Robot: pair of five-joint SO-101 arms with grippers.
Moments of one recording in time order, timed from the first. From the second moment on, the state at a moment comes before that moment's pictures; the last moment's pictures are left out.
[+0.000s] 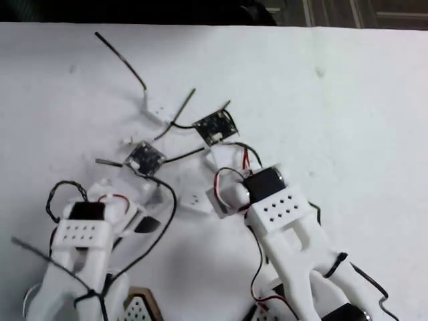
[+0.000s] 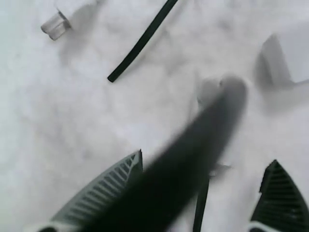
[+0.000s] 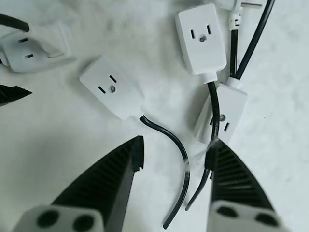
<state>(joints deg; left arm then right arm) -4.9 -44.9 73.8 48.7 -35.1 -31.0 -32.8 40.6 71.7 5.3</state>
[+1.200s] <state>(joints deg) -2.6 -33.4 33.1 72.8 -35.5 -26.2 -32.8 40.6 71.2 5.3</state>
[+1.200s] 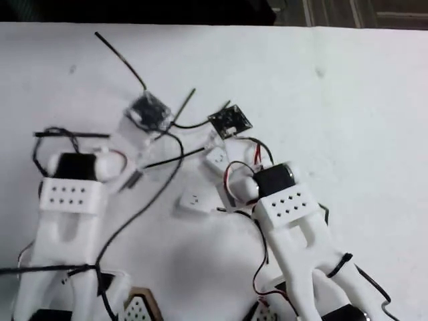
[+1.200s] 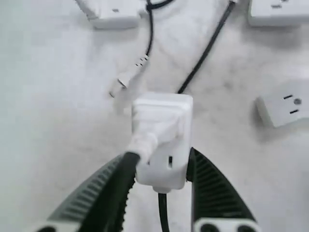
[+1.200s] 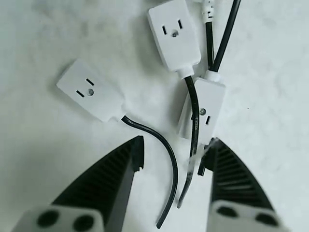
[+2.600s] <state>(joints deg) -4.8 32.3 -40.5 97.8 -44.8 -26.3 -32.8 40.6 70.9 5.3</state>
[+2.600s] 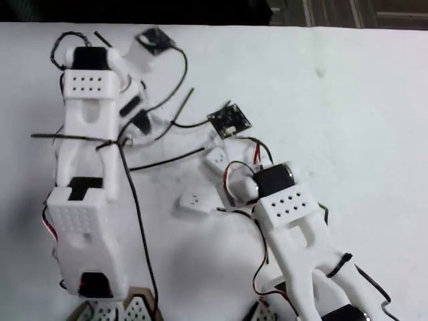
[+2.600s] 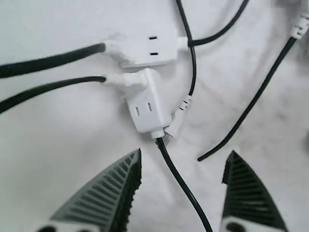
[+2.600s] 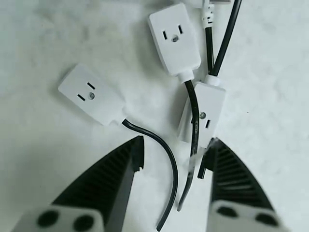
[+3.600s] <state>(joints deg) -2.5 50.9 -37.9 87.3 -50.2 -26.3 -32.8 40.6 70.9 5.3</state>
